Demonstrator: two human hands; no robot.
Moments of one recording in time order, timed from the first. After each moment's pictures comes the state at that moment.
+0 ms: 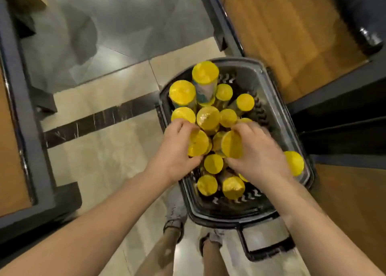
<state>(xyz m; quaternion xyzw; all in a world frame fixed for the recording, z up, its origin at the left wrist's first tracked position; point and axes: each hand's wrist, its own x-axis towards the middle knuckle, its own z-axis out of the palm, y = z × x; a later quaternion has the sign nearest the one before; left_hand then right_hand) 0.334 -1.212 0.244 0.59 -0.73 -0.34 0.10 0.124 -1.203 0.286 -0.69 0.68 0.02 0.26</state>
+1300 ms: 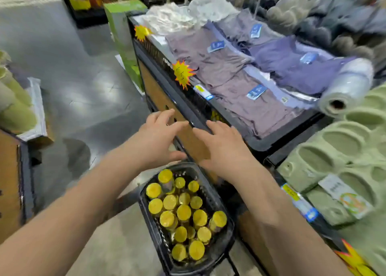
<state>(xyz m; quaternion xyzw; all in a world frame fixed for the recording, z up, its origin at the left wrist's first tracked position) 0.247 -1.303 0.726 0.45 -0.88 -0.11 -0.02 0.059 -1.239 0.714 -0.75 0.66 0.00 0.08</state>
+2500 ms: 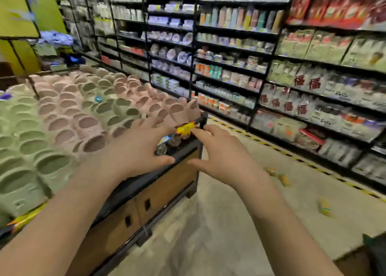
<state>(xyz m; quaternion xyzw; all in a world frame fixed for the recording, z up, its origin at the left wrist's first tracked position) 0.073 -0.753 0.901 -0.40 -0.91 -0.08 0.01 0.173 -0.565 0.888 0.06 0.99 -0.05 -0.09</state>
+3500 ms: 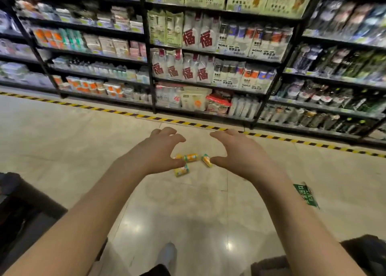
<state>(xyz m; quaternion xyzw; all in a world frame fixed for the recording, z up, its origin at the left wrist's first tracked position) -0.108 -0.029 0.768 -0.63 -0.76 -0.06 -0.16 0.097 0.063 0.796 0.42 0.90 -0.10 0.03</state>
